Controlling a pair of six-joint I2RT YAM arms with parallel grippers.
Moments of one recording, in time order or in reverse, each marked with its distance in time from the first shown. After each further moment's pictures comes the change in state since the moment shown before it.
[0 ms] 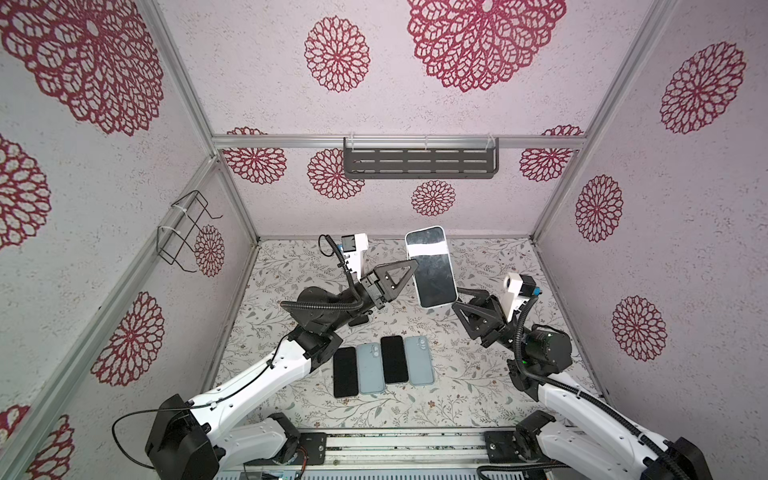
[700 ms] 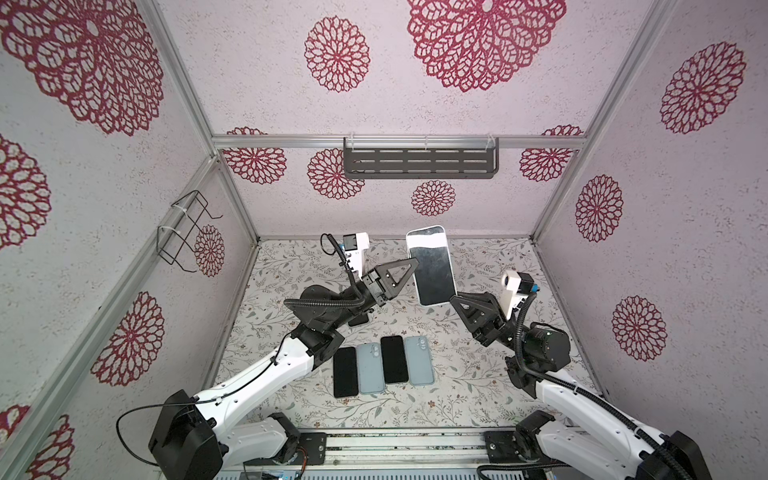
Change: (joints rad) left arm 0.010 0.034 0.006 0.018 -0.002 -0.048; right arm 0.000 0.036 0.013 0.052 -0.027 0.052
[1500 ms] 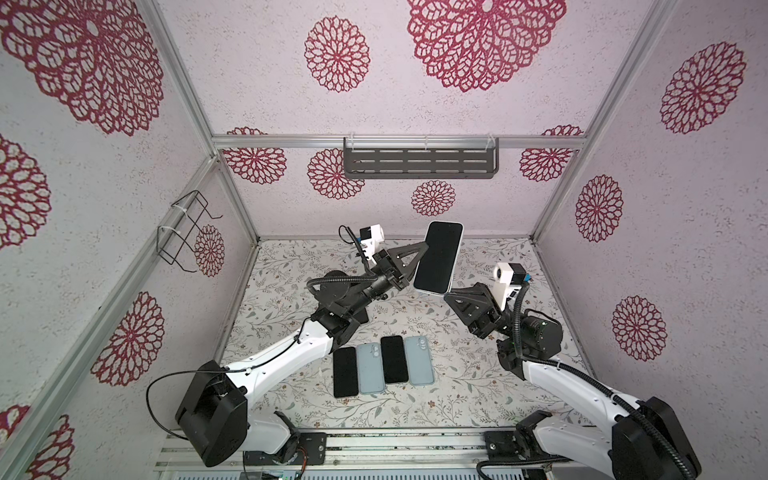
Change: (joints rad) left arm -0.006 0.181 0.107 0.050 -0.042 -0.362; right arm -0.021 0.185 0.095 0.234 -0.166 0.071
